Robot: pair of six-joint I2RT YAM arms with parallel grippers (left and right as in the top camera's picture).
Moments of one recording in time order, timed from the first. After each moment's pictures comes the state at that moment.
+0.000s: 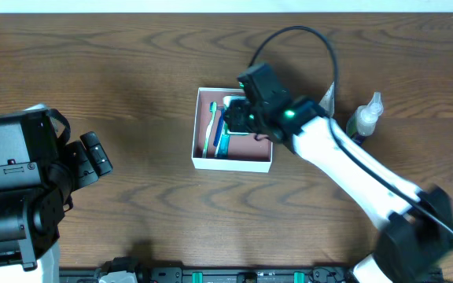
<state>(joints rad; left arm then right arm) 0.10 1.05 1.56 -1.49 -0.19 -0.28 0.63 1.75 1.39 -0.61 -0.10 0.64</state>
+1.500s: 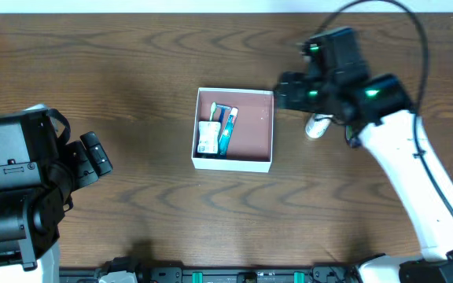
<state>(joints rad) 0.10 1.05 1.56 -1.49 -0.19 -0.28 0.34 1.55 1.55 -1.01 -0.14 0.48</state>
